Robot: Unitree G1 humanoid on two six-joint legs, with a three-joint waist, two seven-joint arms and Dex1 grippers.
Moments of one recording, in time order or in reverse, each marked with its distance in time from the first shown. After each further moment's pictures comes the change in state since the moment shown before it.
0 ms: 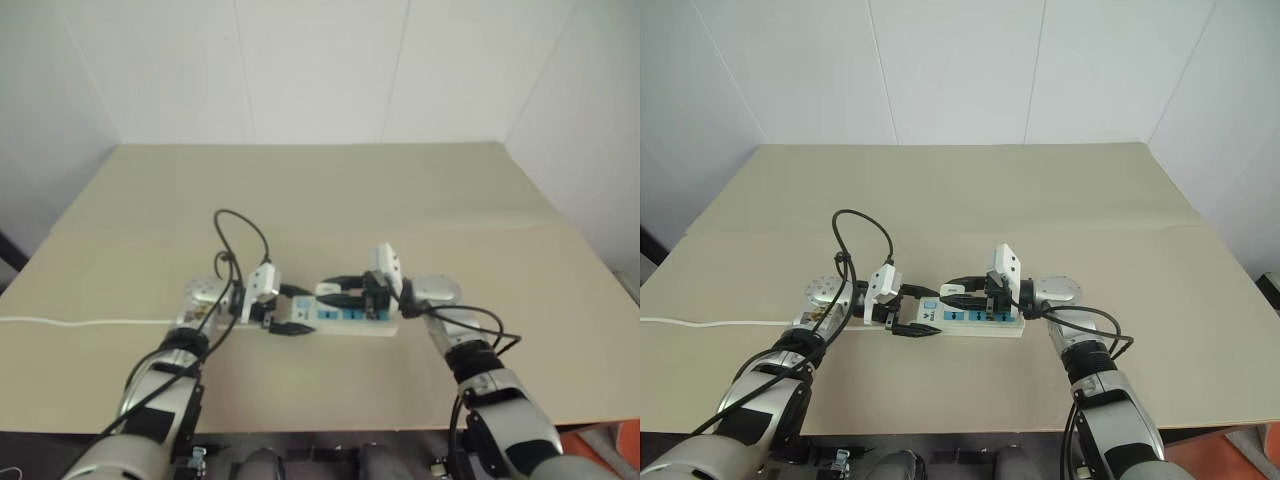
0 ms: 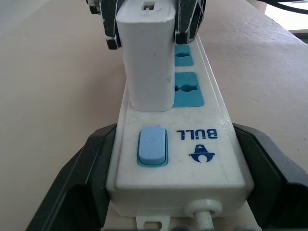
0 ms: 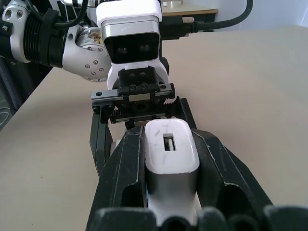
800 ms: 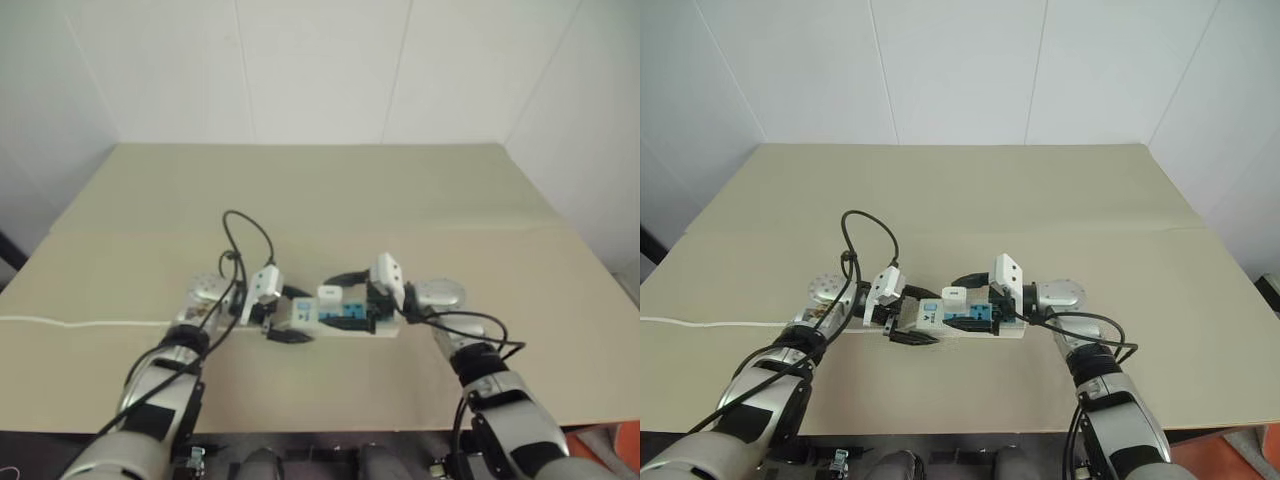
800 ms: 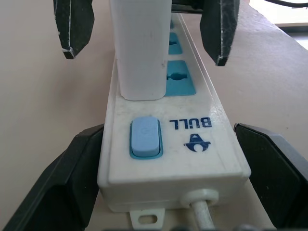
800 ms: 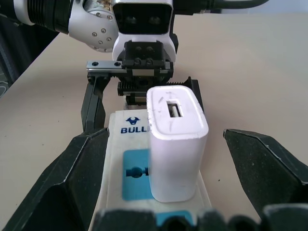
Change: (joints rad) left arm -0.005 0.020 -0.017 -0.013 0.007 0.000 -0.044; right arm 0.008 -0.031 0.003 -0.009 -0.022 -0.070 0.015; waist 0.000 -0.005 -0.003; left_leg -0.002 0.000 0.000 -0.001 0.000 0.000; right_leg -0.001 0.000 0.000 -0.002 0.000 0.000
